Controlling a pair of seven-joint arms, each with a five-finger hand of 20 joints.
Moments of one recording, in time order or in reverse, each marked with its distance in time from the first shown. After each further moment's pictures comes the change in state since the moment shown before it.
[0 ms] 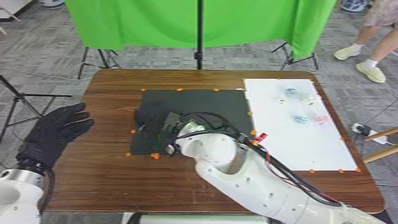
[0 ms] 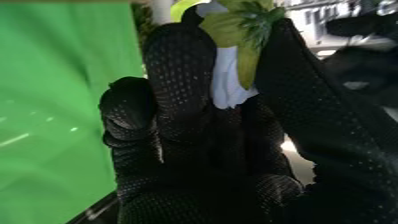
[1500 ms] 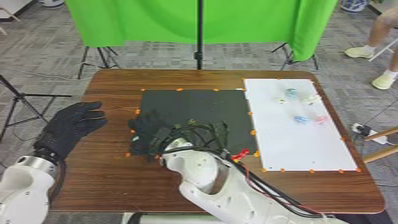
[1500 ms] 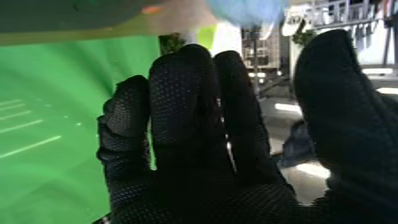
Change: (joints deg) left arm -6.1 2.6 3.9 2.6 0.0 -2.0 -4.8; right arm -4.0 -4.4 -2.3 2.1 -5.8 1.7 11.7
